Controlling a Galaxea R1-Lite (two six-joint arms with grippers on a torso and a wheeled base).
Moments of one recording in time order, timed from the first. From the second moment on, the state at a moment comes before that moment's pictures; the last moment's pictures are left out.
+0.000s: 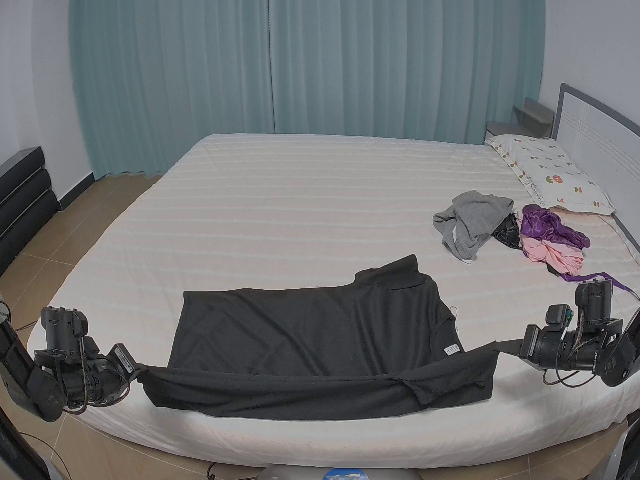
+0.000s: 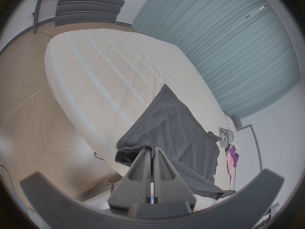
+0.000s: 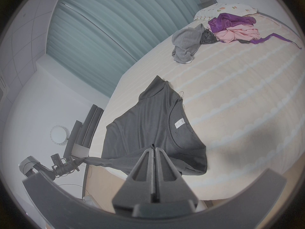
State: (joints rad) left arm 0.09 1.80 -0.16 -0.87 -0.20 -0.76; right arm 0.01 1.84 -0.27 -0.88 0.48 0.48
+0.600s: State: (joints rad) left arm 0.09 1.76 -0.08 -0.87 -0.20 -0.69; right arm 0.01 1.75 -0.16 -0.88 0.47 0.47
